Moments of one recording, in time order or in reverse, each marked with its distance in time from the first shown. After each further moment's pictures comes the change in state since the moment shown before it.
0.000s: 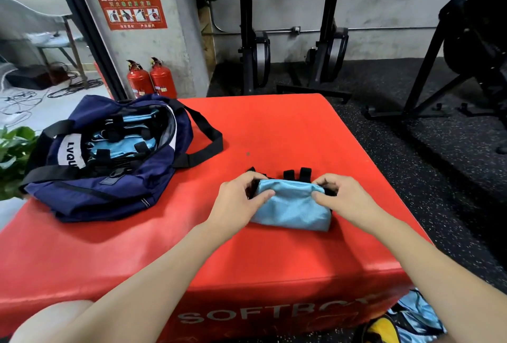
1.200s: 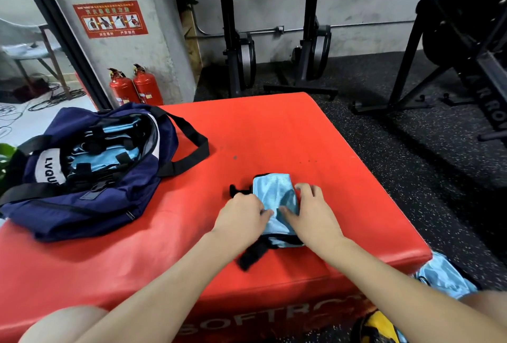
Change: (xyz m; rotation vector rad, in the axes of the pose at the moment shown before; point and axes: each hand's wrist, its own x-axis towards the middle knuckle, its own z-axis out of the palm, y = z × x) left_hand 0.000 0.018 0.031 0.666 -0.303 -0.060; right_hand -0.016 -0.005 0.064 -0.420 0.206 0.201
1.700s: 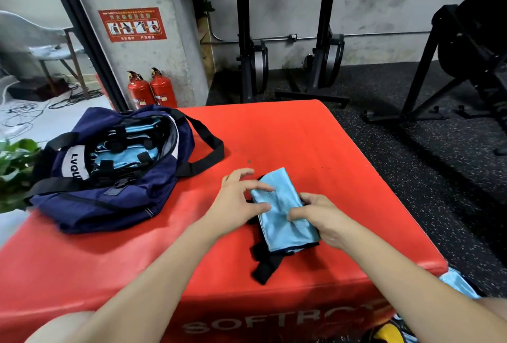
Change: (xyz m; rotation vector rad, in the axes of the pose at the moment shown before) left_hand -0.001 -0.044 -0.038 -0.521 0.079 0.041; right_hand 0.012 -0.032 -0.020 0.856 -0.451 0.305
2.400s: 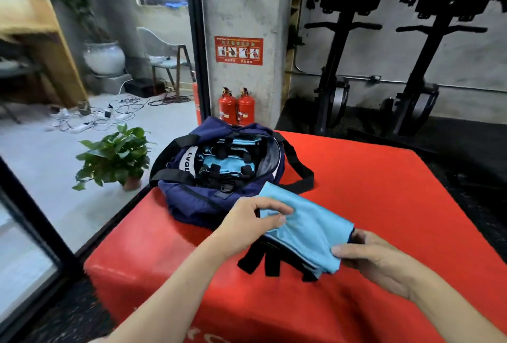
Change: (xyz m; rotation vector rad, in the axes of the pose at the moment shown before) left_hand -0.088 -0.054 -0.138 -0.419 0.191 -0.076; right_hand -0.008 -0.057 0.096 0.027 -0.529 -0.091
